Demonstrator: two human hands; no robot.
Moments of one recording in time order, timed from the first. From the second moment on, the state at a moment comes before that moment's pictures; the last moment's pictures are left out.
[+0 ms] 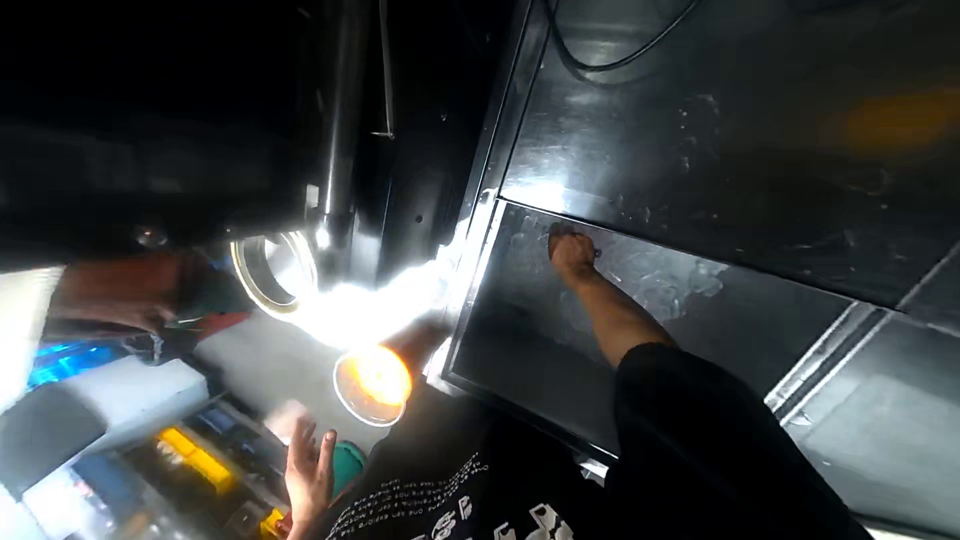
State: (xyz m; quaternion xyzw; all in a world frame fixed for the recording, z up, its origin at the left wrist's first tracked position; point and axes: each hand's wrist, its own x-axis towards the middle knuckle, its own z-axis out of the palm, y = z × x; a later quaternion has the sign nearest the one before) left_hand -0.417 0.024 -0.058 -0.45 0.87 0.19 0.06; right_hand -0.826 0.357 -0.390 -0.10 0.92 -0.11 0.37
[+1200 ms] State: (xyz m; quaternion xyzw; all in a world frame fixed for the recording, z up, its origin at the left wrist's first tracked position) left_hand -0.576 -0.002 -0.078 0.08 0.91 0.41 0.01; right_hand -0.716 0.358 0.011 -0.20 0.84 -0.34 0.36
